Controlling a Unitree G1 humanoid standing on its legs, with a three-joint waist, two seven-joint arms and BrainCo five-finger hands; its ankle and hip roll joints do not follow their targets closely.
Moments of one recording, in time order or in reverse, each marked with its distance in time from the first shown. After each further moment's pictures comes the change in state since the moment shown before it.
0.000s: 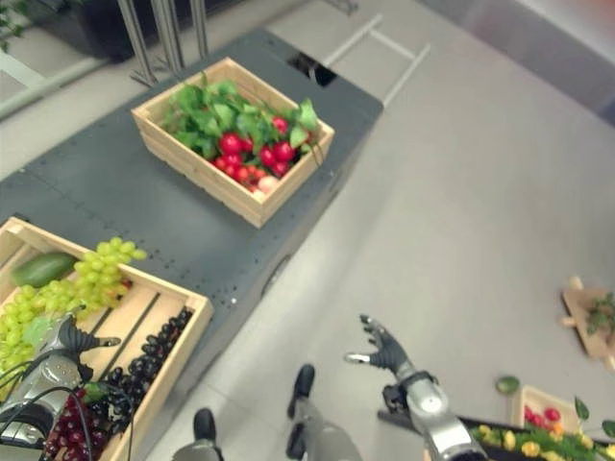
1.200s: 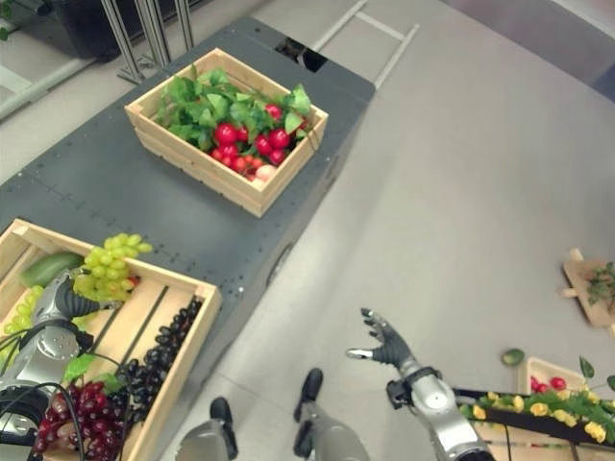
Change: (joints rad) left arm 0.037 0.069 0.048 -0.250 0.013 0.010 0.019; right arm 0.062 -0.024 -0.015 -0.049 -0.005 -0.007 0.041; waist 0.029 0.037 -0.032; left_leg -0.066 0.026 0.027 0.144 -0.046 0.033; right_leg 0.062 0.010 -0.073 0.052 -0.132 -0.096
